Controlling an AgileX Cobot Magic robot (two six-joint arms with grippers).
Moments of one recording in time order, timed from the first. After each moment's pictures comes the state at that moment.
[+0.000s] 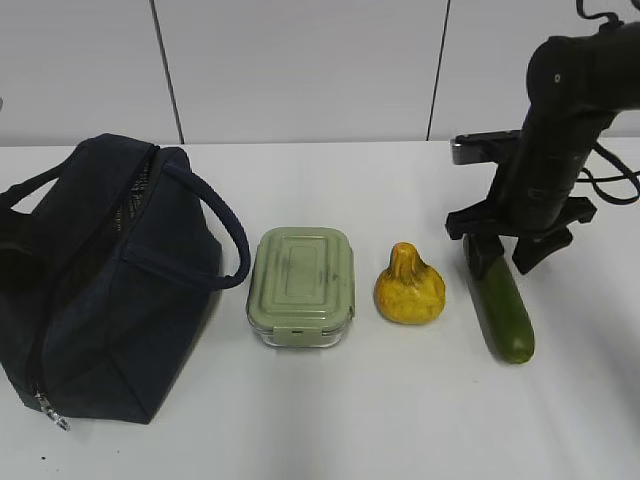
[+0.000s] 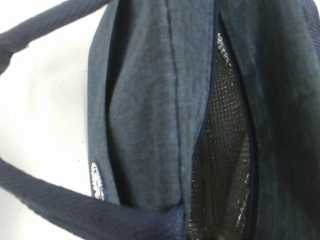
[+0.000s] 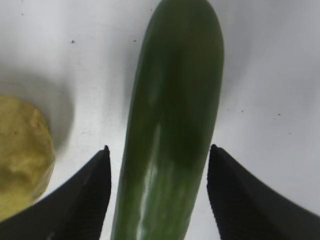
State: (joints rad) left arm -0.14 1.32 -0.89 -0.25 0.85 0.25; right arm 0.17 2.03 -1.45 0.04 0.97 0.00
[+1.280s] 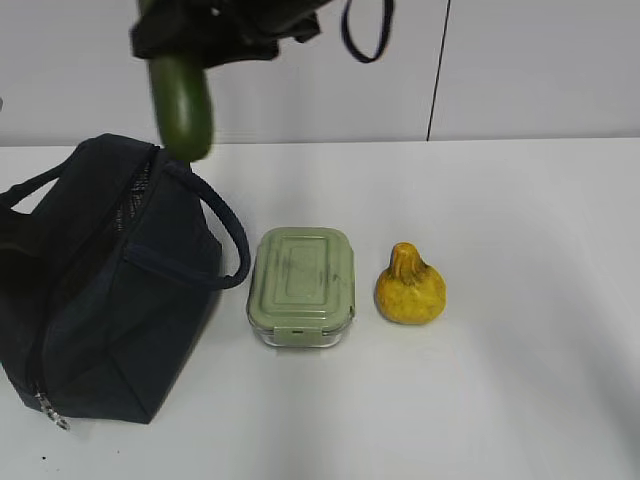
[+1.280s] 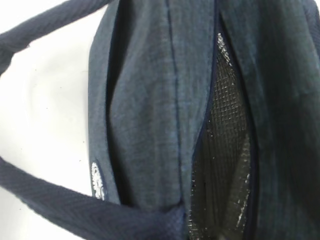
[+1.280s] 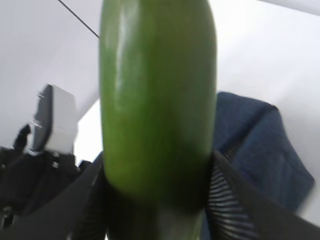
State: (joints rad) left arm -0.14 1.32 -0.89 -0.25 0.84 0.25; right arm 0.53 1.95 -1.90 0.81 0.83 -0.41
